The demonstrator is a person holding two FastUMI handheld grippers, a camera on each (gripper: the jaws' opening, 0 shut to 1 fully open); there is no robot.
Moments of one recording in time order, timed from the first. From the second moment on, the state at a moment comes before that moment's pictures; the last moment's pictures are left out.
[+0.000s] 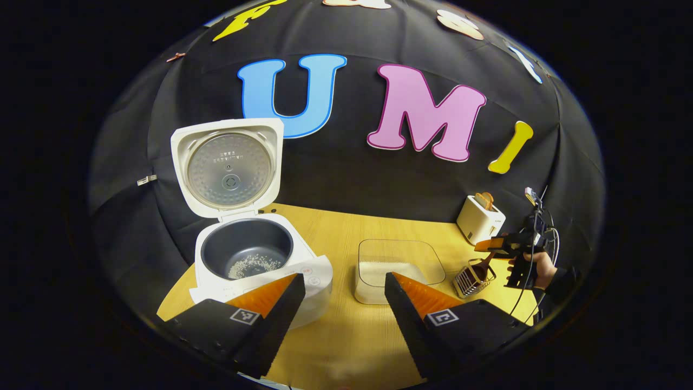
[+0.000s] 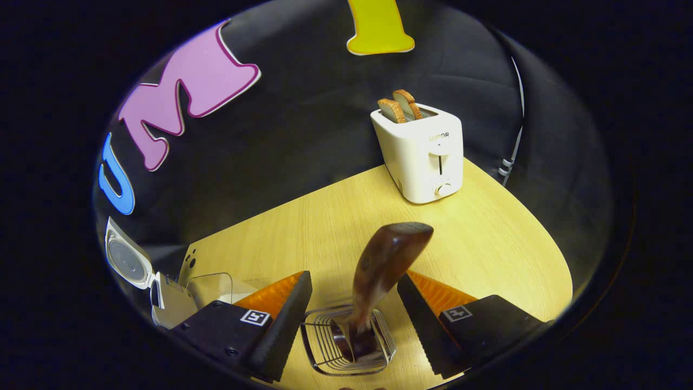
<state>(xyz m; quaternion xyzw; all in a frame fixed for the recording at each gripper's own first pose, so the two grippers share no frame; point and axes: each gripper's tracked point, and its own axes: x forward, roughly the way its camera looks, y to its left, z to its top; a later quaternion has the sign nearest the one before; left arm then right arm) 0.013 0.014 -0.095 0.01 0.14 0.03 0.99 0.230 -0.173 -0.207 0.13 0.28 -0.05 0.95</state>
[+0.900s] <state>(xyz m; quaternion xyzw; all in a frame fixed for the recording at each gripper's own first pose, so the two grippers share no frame) -0.012 0.020 -0.109 -0.01 0.15 0.06 0.99 0.221 -0.169 -0.194 0.12 0.30 -0.07 0.94</state>
